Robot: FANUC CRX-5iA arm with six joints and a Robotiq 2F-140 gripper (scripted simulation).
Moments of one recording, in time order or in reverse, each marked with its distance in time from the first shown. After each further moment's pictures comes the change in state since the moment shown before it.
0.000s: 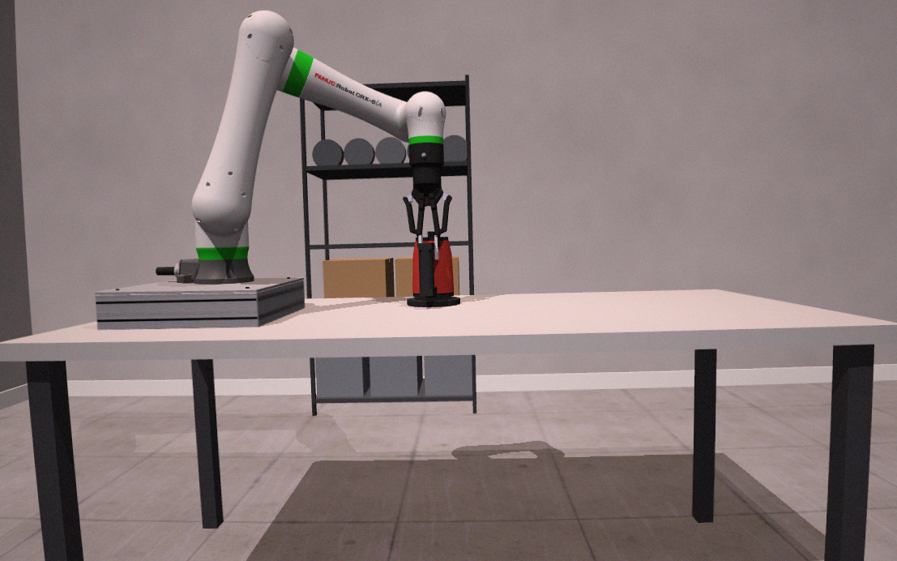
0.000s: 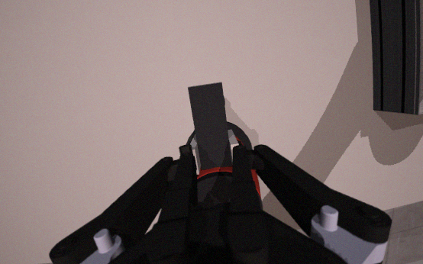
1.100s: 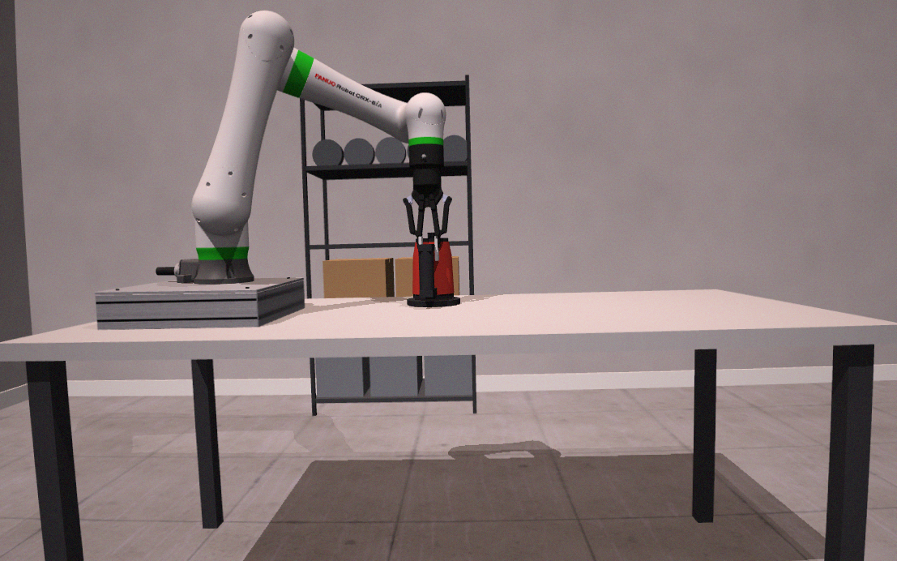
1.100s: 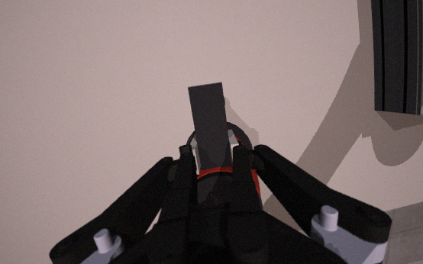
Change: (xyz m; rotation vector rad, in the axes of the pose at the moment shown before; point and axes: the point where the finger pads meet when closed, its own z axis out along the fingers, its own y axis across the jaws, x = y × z) arm 0.000 0.000 0.003 0.000 0.000 0.000
